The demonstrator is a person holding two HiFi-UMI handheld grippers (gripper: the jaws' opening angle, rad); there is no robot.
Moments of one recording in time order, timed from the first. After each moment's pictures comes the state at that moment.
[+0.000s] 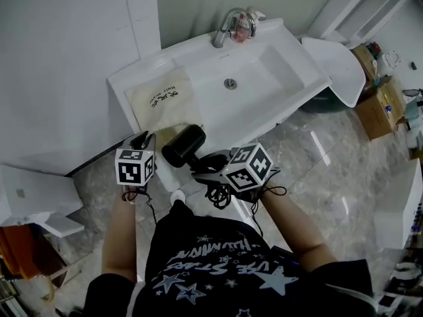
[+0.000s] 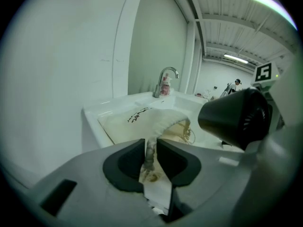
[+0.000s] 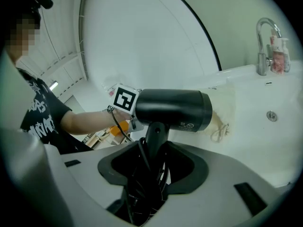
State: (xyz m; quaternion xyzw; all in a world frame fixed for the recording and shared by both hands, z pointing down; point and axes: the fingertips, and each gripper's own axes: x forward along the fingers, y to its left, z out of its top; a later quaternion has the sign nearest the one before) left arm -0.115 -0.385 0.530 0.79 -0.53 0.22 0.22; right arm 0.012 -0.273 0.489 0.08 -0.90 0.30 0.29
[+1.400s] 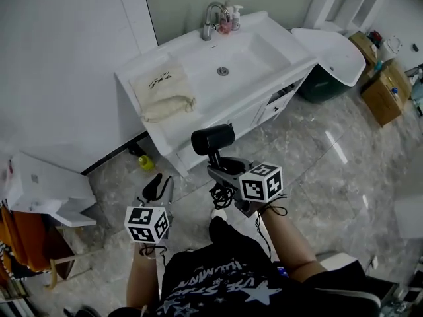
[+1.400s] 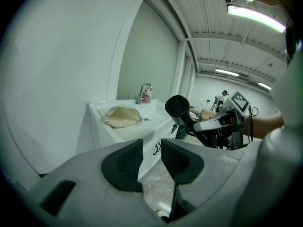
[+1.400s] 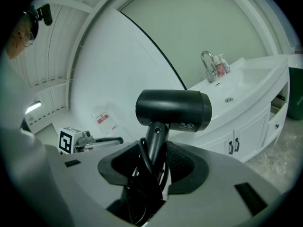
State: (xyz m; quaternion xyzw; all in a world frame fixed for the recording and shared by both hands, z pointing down) left arm -0.024 -0.120 0.486 0.81 -0.54 0.13 0.20; right arm 0.113 -0.154 0.485 0.27 -0.90 0.33 0.10
